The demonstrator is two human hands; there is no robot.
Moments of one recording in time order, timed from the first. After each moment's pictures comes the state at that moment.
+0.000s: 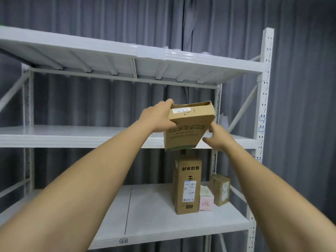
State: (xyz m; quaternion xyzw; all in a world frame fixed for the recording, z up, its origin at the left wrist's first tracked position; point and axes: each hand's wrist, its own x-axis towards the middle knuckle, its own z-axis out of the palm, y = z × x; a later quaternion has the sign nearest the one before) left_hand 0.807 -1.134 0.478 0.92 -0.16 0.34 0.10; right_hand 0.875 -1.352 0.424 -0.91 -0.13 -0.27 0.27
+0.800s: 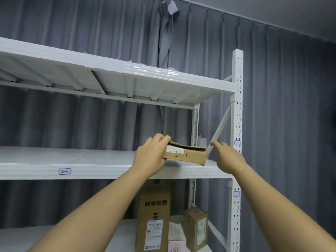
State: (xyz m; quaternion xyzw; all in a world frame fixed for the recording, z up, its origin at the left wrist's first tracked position) left_hand 0.947 -1.273 0.433 0.86 -0.17 0.49 0.05; right_hand 0.975 -1.524 0.447 -0.95 -0.04 -0.31 0.03
